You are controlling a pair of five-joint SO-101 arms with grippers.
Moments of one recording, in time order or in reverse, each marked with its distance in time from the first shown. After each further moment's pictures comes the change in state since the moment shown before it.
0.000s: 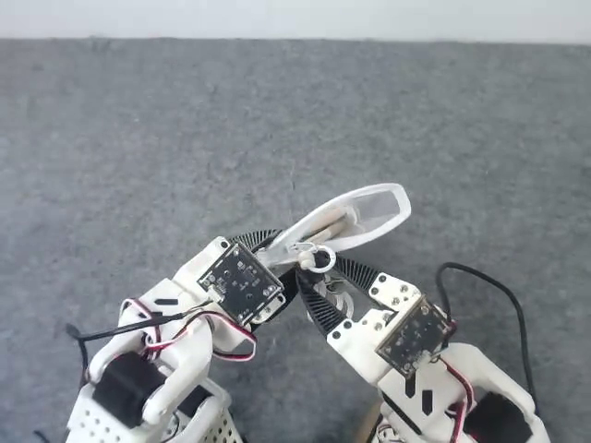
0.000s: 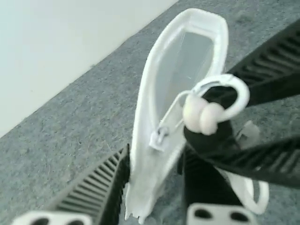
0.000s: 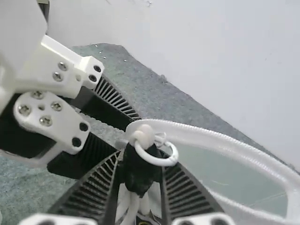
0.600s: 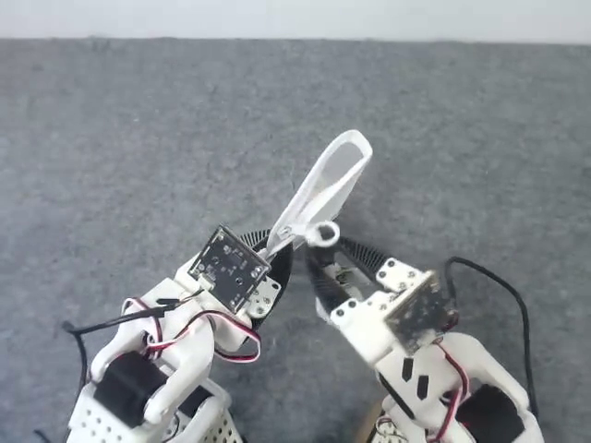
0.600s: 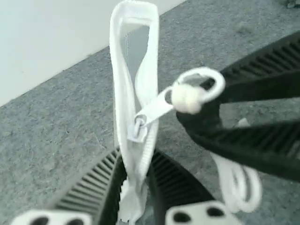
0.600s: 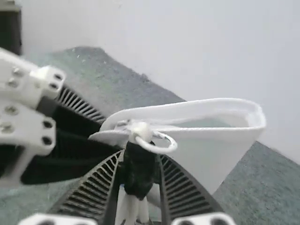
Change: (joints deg) left arm 0.0 0.1 0.1 -0.2 7.9; right arm 5.9 0.9 0.9 -5.0 -4.7
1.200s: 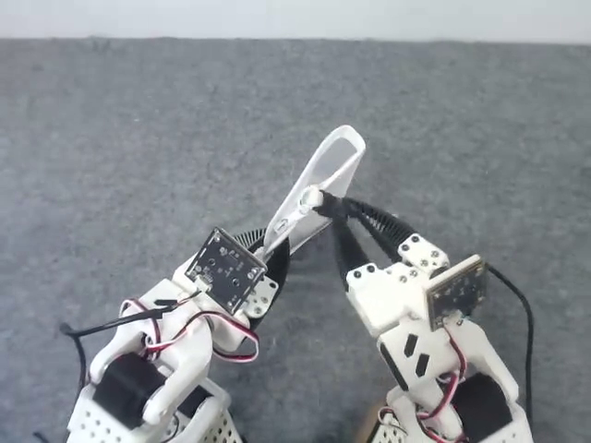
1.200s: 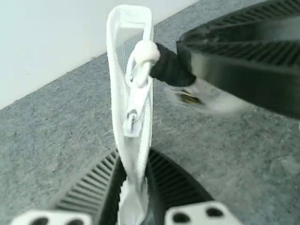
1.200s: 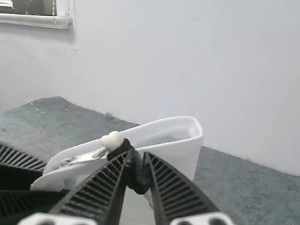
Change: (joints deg) left arm -0.1 -0.7 1.4 -0.4 -0.4; right arm 8.5 -0.6 6.7 -15.0 -6.3
